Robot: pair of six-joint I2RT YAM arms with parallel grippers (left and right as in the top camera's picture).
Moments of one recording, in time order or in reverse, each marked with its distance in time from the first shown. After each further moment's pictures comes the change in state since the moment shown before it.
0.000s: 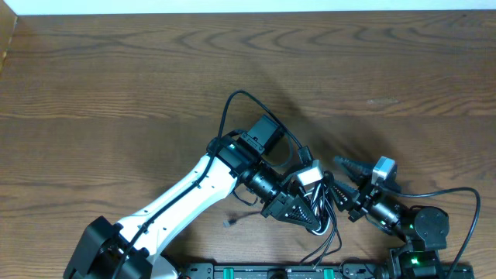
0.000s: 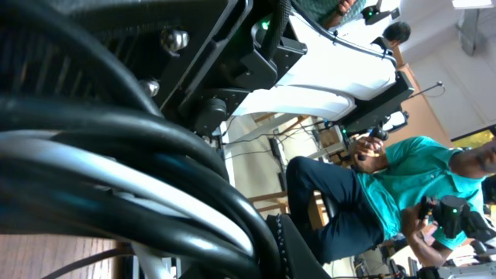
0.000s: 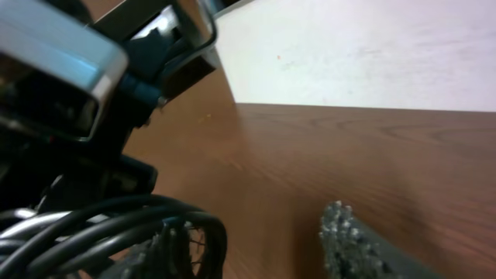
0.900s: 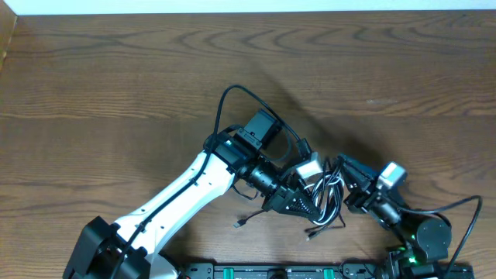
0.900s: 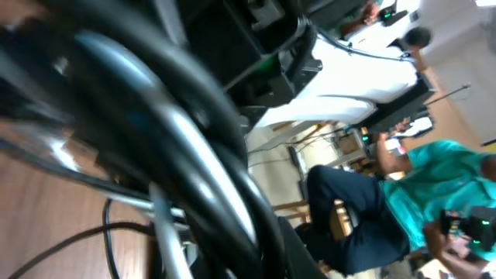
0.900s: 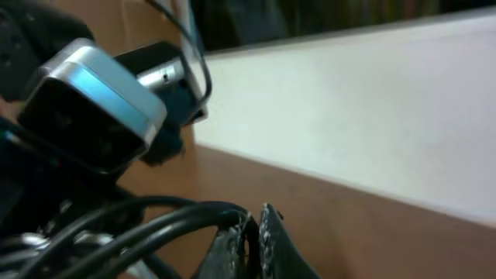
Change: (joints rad) left arm 0.024 0.000 0.016 0.021 -0.040 0.005; right arm 0.038 0.031 -0.005 0.216 0.195 -0.163
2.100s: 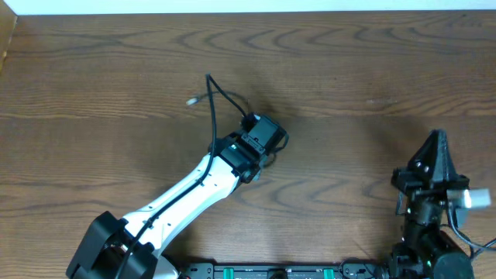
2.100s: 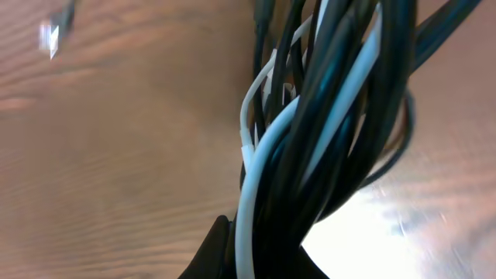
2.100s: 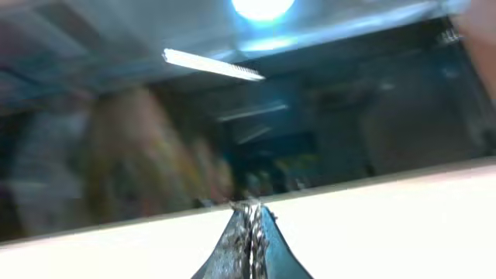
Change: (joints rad) left arm -0.015 0.019 -0.041 0.034 -1.677 -0.674; right arm -0.021 0.004 0.056 0.357 0.731 -0.056
